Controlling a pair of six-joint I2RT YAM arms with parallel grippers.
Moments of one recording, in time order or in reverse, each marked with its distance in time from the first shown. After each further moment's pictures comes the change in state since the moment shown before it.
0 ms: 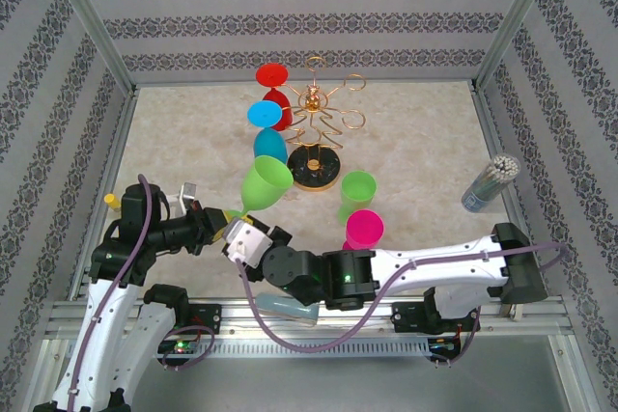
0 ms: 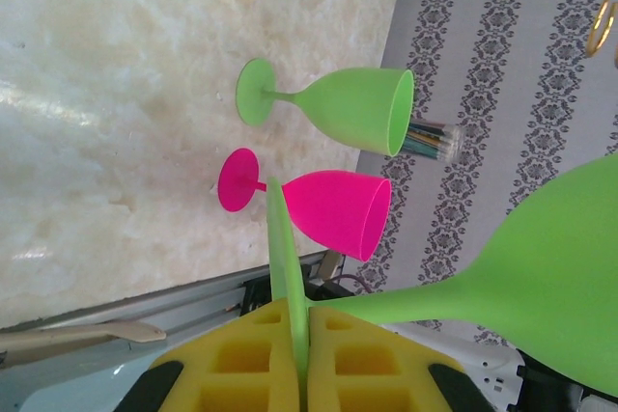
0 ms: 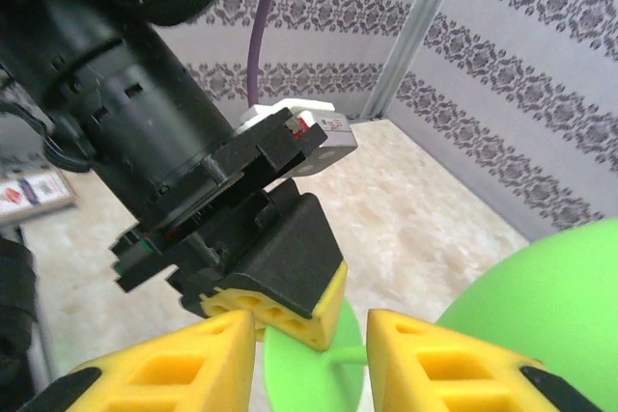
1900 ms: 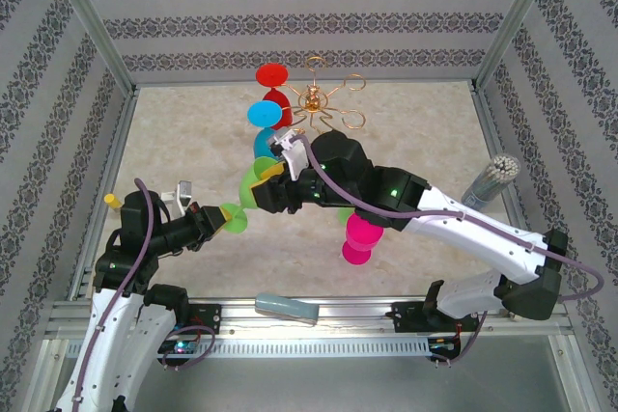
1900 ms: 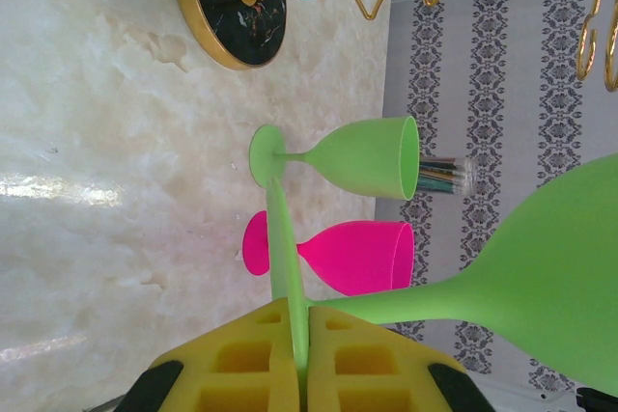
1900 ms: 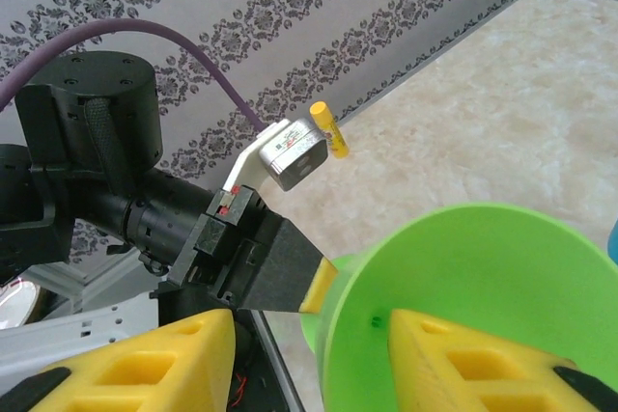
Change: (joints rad) left arm 0.000 -0.081 -0.094 0.124 -0.098 0.065; right arm -0.502 -0.082 0.238 -0.399 -0.857 0.453
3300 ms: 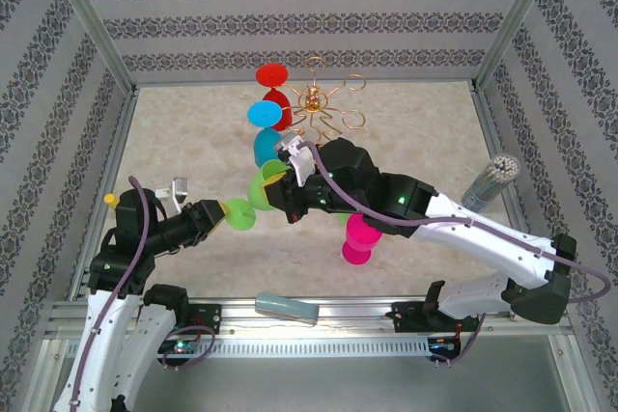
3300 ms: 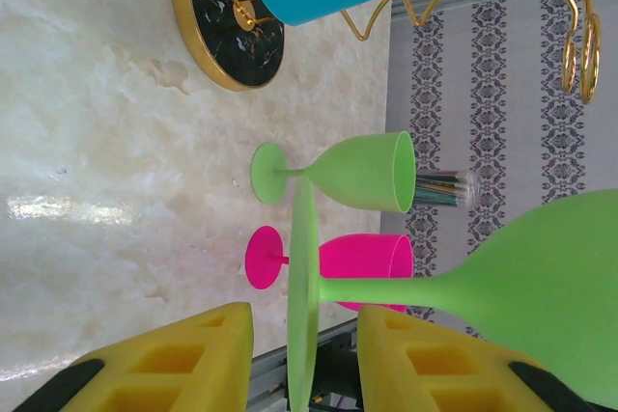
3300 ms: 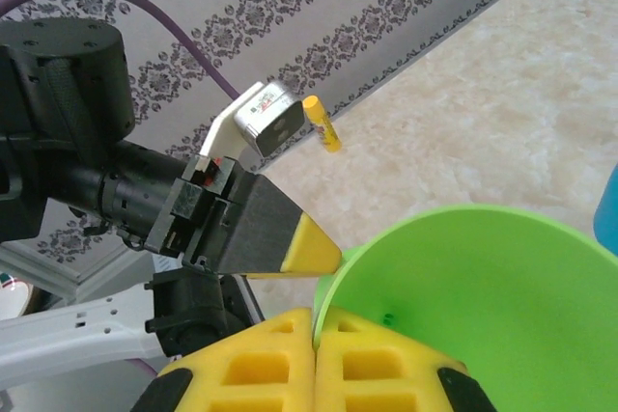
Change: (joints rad) left arm 0.000 0.008 0.063 -0.042 -0.050 0.022; right arm 0.023 -0.062 -0.070 0.010 0.046 0.013
